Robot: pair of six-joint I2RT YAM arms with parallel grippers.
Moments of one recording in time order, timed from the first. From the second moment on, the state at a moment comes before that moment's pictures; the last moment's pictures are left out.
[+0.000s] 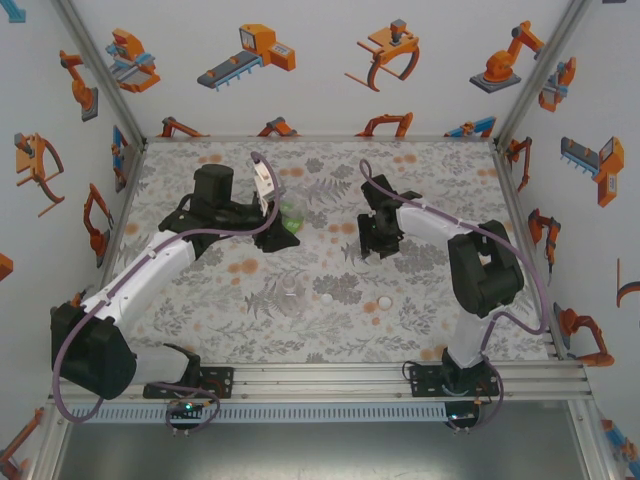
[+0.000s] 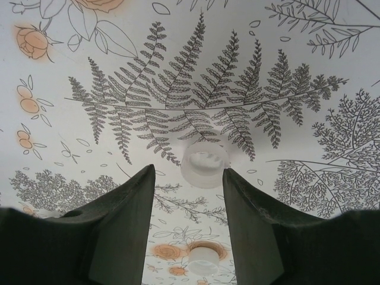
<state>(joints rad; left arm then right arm) -0.47 1.31 1.05 -0.32 0.83 0.29 0.47 1.83 1.24 -0.67 -0.03 0.35</state>
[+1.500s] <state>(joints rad) -0.47 1.33 1.05 -0.33 0.83 0.30 0.47 1.85 1.19 -0.60 -0.11 0.39</state>
